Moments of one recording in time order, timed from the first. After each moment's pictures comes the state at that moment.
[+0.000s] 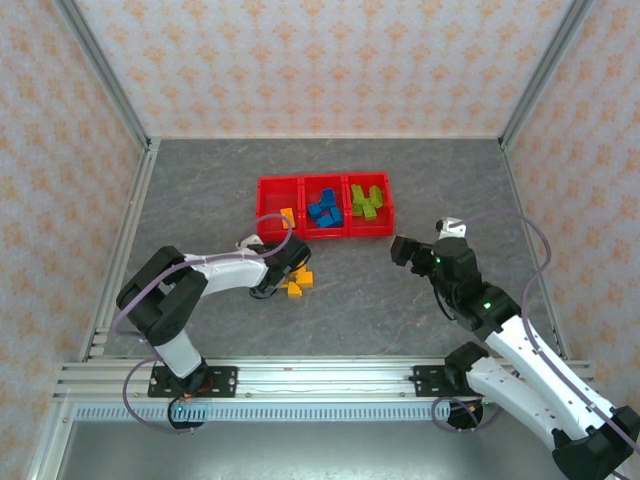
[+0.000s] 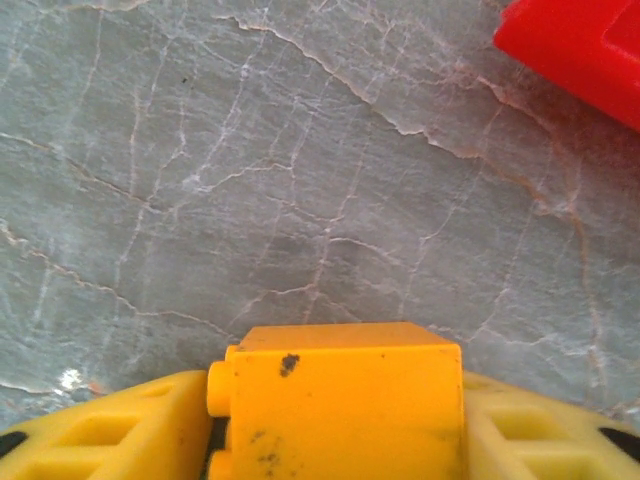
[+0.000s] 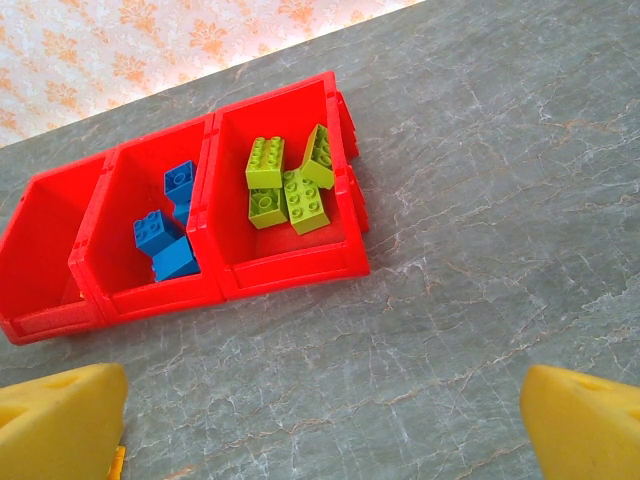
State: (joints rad) left arm -0.66 1.68 0.84 -0.54 -0.51 -1.32; right arm 0.53 0.68 0.62 -0.47 0.28 0.56
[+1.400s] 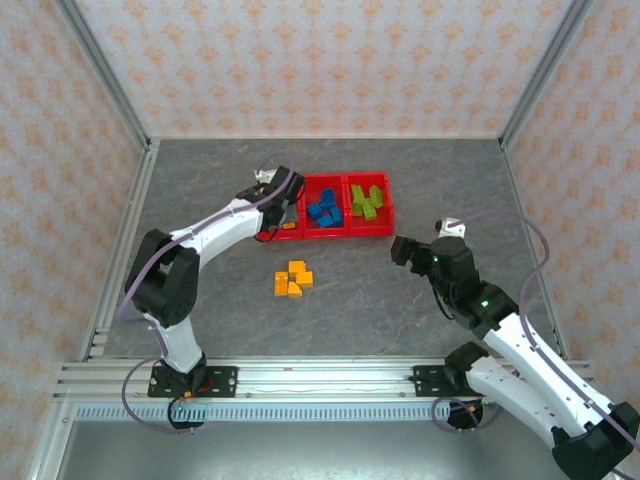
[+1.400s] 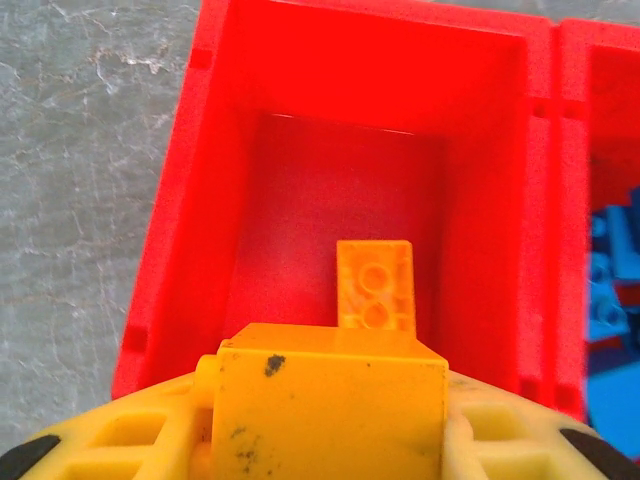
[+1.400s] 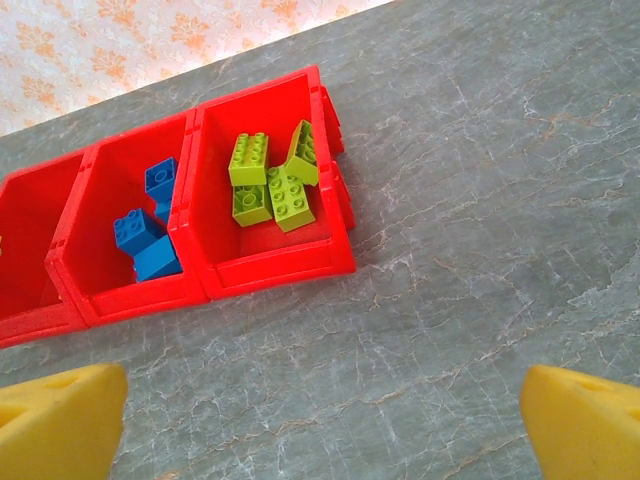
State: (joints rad) left arm -0.46 1.81 1.34 -0.57 -0.38 -0.64; right arm 0.53 0.70 0.62 -0.47 0.30 0.57
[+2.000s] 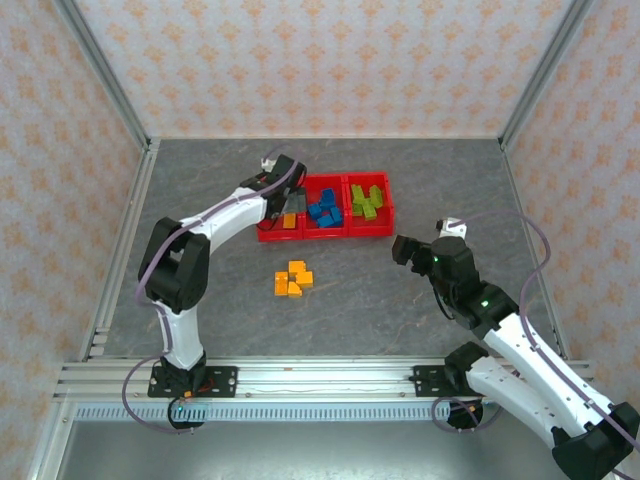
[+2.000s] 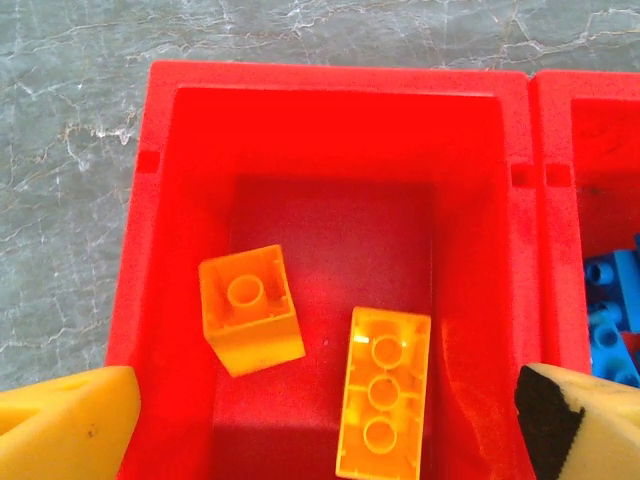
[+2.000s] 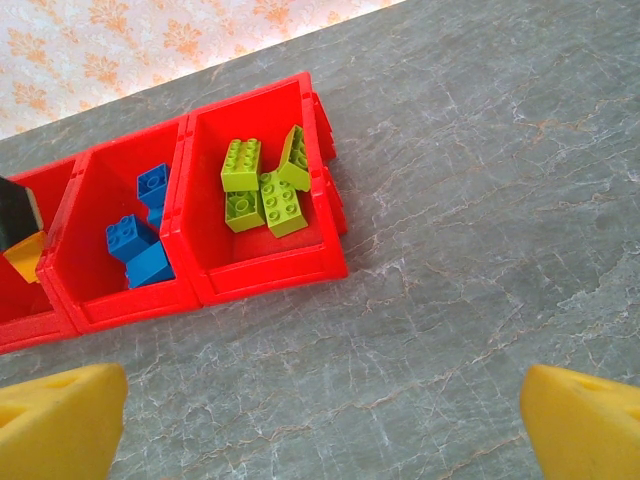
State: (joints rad) left arm -0.43 1.87 1.42 -0.55 -0.36 -0.51; right arm 0.53 0.70 0.62 -0.47 0.32 0.56
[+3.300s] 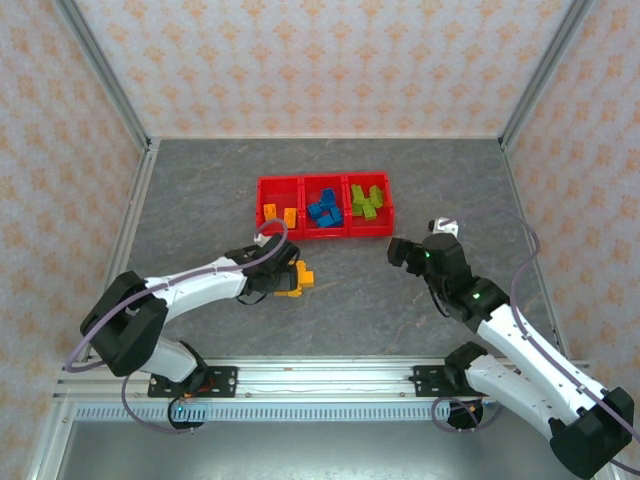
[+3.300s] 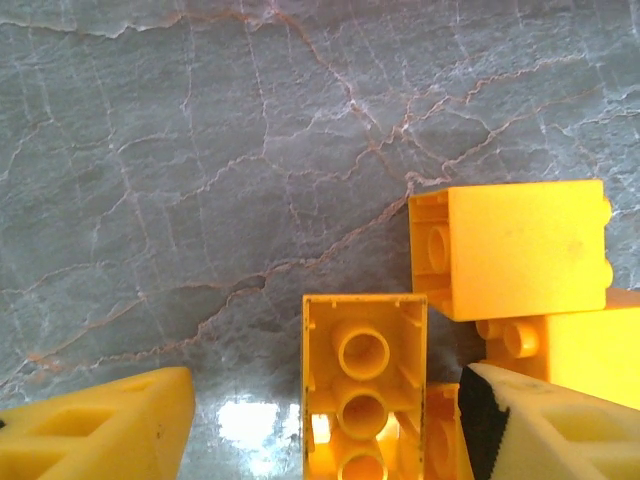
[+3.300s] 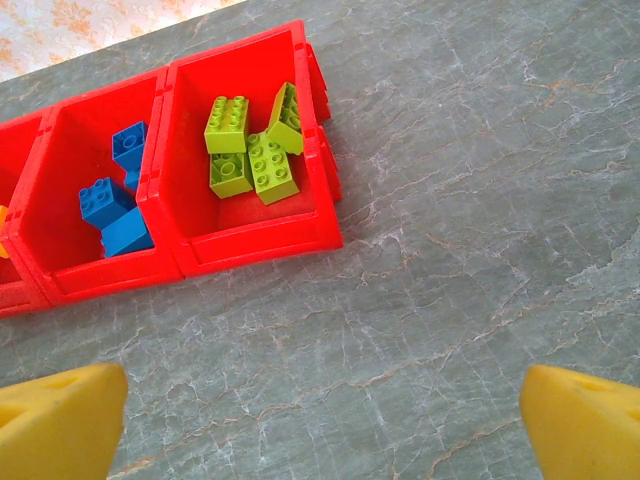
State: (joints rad) left arm -0.67 1.46 0.77 -0.52 -0.22 -0.73; right arm 0.53 0.78 0.62 -0.47 0.29 0.56
